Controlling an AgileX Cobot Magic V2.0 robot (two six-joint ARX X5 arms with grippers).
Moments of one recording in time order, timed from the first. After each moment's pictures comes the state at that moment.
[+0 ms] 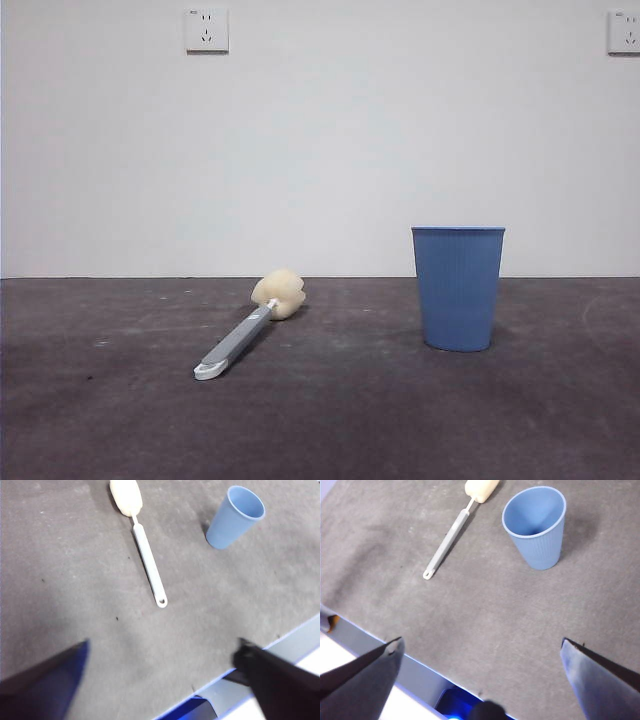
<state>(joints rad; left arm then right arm) -0.01 0.69 0.91 -1.02 0.53 0.07 0.08 0.72 0.92 -1.02 -0.52 -0.10</state>
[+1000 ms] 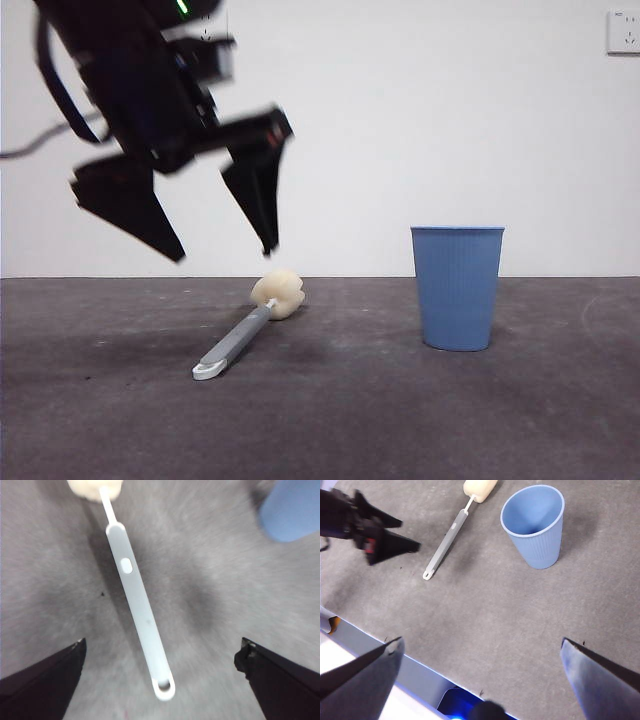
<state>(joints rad) -0.60 1.56 1.07 -0.47 -0.02 -0.23 0.08 0.72 0.92 -1.02 -0.52 -0.08</state>
